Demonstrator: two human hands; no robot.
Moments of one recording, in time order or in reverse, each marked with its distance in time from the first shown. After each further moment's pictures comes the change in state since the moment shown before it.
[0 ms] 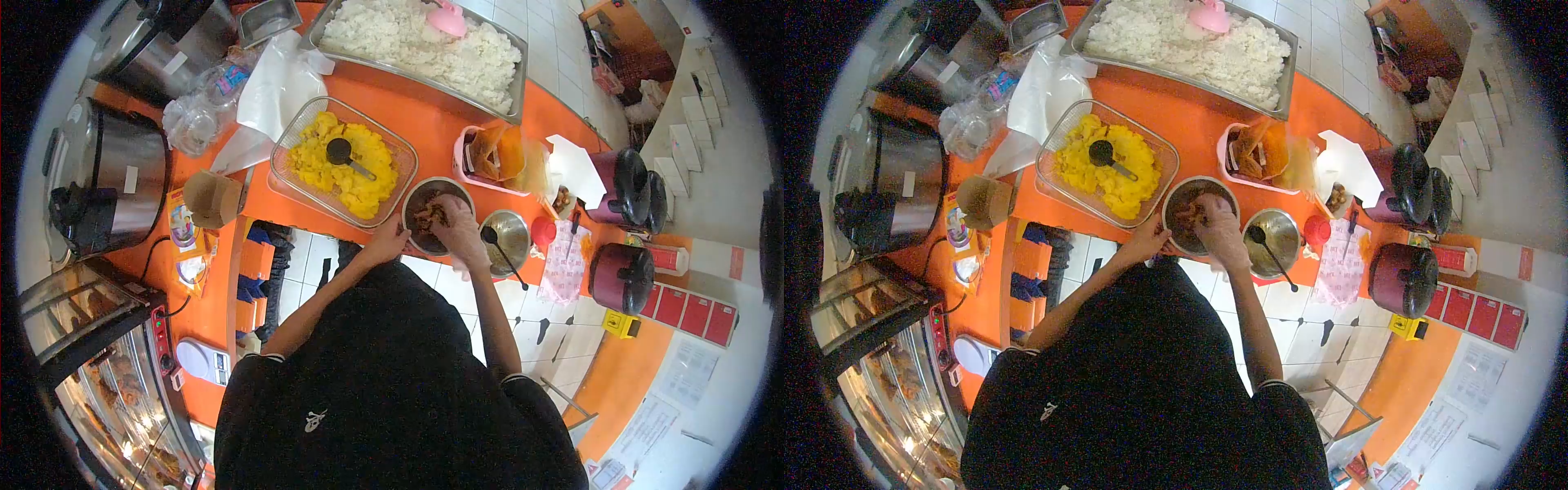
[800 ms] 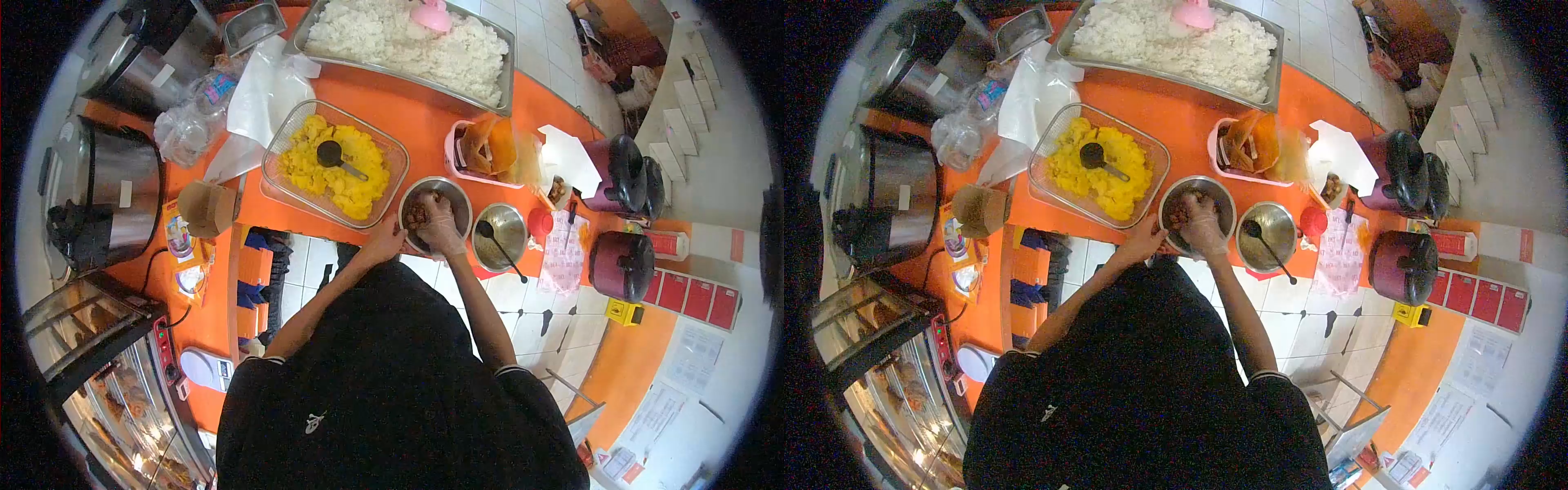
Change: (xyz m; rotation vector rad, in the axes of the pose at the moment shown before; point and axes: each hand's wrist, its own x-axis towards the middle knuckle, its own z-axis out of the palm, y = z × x) left_hand 0.007 -0.012 0.007 -0.053 -0.042 -0.032; right_hand 0.005 0.051 0.064 -0.105 -0.029 0.052
